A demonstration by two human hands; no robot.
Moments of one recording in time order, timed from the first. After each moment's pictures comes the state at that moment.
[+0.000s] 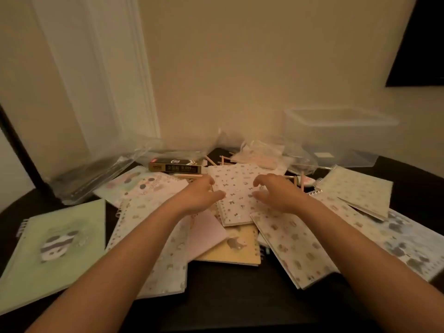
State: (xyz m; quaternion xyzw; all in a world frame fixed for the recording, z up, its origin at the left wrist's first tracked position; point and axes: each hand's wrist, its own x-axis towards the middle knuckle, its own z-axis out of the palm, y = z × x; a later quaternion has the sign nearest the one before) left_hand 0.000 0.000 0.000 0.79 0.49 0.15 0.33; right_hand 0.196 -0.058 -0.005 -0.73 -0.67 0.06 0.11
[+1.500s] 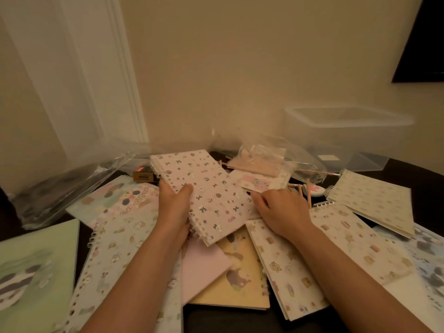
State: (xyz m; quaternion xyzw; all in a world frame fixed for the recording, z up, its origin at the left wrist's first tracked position) left_hand 0.010 0.035 -0.022 0.43 0.43 0.56 0.56; right_hand 0.194 -0.034 -0.039 -0.76 -0.61 -0.09 0.20
